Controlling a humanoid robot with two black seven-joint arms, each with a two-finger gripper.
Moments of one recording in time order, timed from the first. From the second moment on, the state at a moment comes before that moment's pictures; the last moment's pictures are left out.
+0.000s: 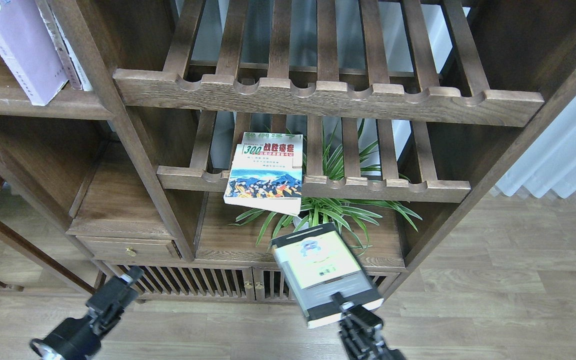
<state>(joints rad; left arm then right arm) 0.24 0.31 -1.10 -1.20 -0.24 -0.49 0.25 -0.39 -0.06 0.89 1.26 0.28 0.58 -0.06</state>
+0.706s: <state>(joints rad) 0.18 0.16 -0.90 -1.18 -0.28 -0.49 0.22 -0.36 0.02 0.76 1.23 0.20 0.58 -0.14</state>
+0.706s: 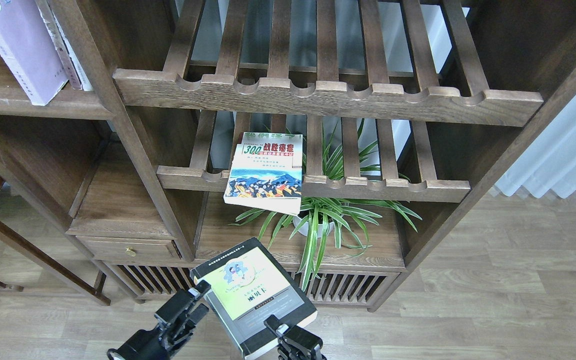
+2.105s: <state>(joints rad) 0.29 0.46 -1.12 -1.36 -0.27 -0.49 0.21 -0.36 0.01 0.77 1.22 0.13 0.58 -0.14</state>
